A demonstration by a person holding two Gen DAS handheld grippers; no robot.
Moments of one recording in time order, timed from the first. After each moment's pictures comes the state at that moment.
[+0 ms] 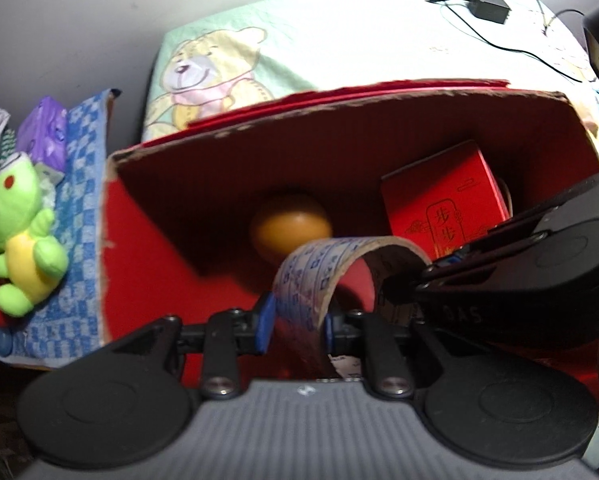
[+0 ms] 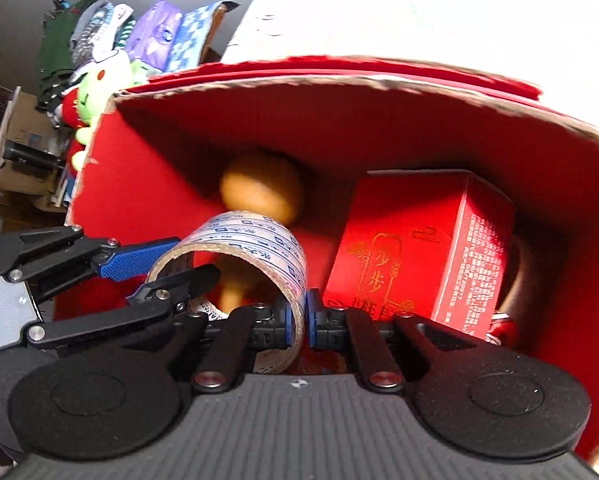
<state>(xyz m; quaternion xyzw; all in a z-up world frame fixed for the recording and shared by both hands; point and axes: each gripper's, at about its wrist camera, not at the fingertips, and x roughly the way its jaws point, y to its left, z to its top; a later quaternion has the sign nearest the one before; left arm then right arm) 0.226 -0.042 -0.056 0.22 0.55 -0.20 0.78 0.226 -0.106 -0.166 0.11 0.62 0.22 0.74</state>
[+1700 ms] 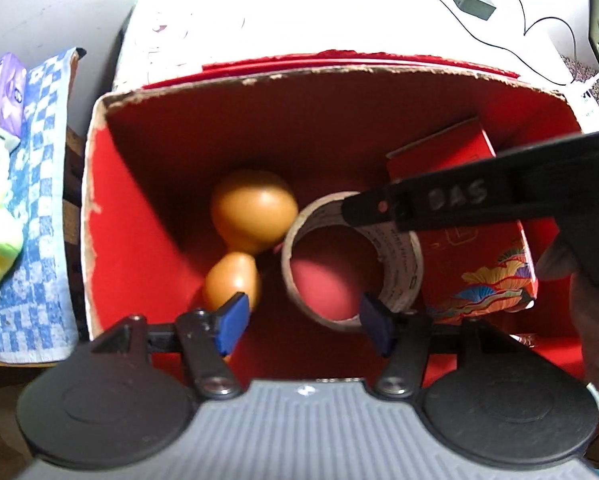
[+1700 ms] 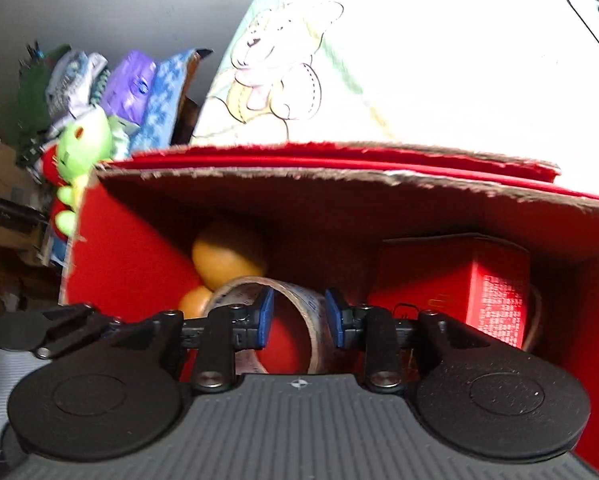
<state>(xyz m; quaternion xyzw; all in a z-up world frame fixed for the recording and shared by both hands) 0.242 0.001 -0.064 0.18 0.59 -0.28 0.74 0.262 -0.079 -0.171 0.16 0.59 0.18 0.78</state>
